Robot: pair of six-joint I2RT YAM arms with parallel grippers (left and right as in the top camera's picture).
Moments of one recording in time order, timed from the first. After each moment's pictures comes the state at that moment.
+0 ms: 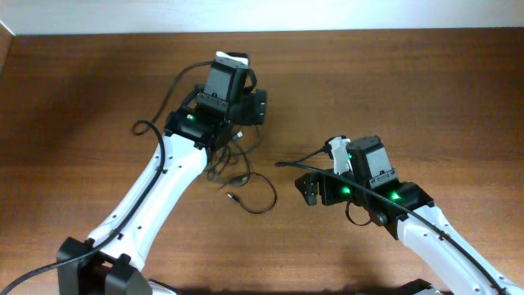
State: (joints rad) left arm -0.42 1.59 1.39 -0.62 -0.27 -0.19; right arm 0.40 1.24 0.71 -0.39 -0.34 0.29
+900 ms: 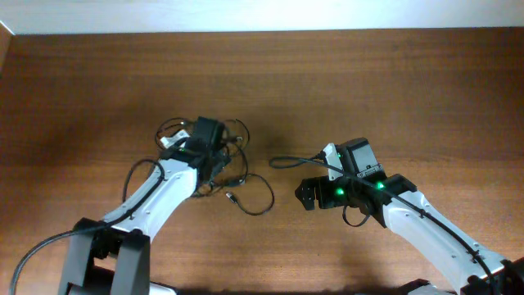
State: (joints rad) left arm -0.28 1.60 0.90 -0.57 -0.26 -0.99; right arm 0.40 1.39 0.71 -0.42 -0.34 0.29
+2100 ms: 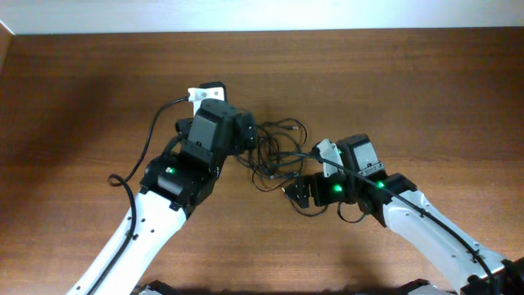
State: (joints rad) left arm -0.49 1.28 1.14 -0.60 -0.33 -0.43; right arm 0.40 1.39 0.73 -0.33 -0.51 0.29
